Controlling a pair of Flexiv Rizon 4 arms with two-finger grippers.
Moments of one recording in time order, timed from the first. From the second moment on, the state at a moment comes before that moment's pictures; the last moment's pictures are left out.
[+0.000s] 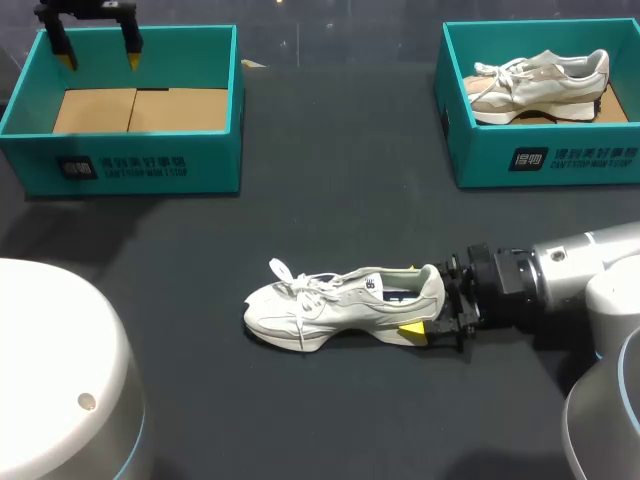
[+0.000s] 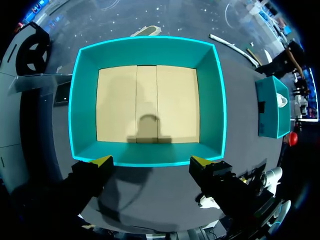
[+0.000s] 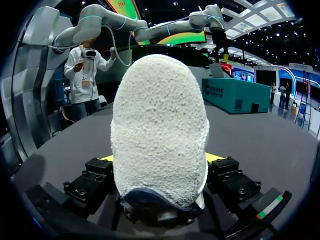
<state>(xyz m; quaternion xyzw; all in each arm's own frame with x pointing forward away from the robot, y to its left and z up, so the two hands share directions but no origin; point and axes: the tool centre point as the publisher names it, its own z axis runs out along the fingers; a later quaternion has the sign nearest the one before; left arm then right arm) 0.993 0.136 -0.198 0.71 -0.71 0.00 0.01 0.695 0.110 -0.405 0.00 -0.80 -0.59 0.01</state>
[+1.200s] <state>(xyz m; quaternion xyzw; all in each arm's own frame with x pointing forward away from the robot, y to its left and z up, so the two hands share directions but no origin) 0.849 -0.042 -0.196 0.67 -0.74 -0.02 0.00 0.695 0.110 -0.405 0.00 -0.80 -0.59 0.01</state>
